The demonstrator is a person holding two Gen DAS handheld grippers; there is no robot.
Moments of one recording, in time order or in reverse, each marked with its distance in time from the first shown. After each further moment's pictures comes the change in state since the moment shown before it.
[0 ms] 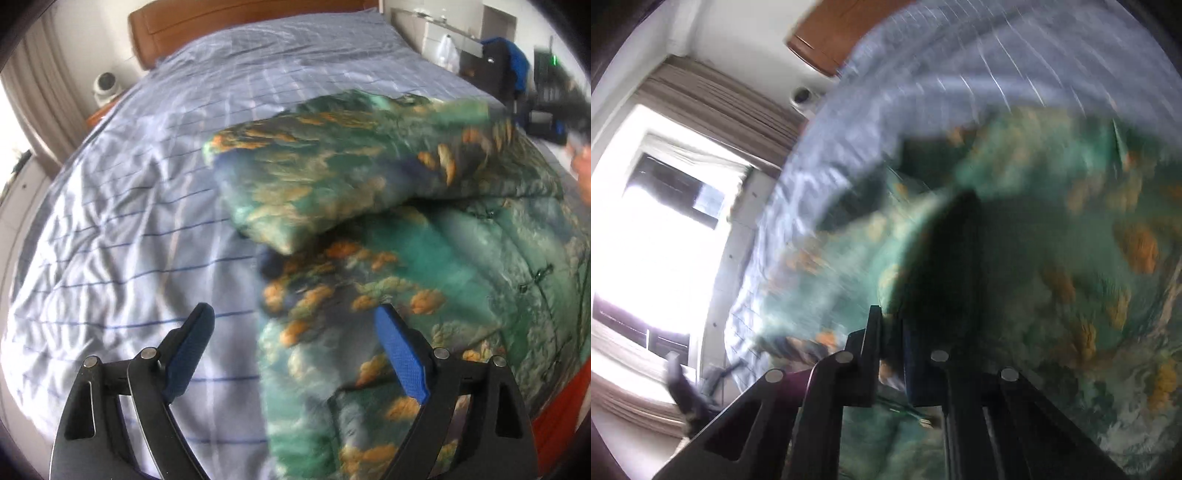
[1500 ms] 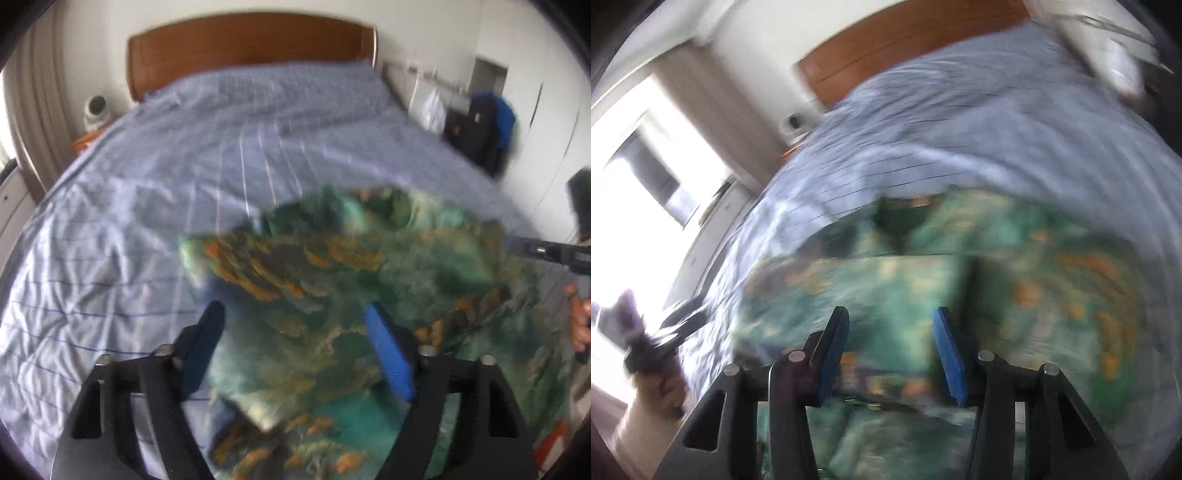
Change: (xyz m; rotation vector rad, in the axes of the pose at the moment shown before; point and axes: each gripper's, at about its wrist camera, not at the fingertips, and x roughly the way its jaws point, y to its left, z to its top) left arm 0.017 -0.016 0.110 -0.069 -0.121 -0.093; right arm -0.051 0.033 -0.014 -0.199 -0.118 -0.186
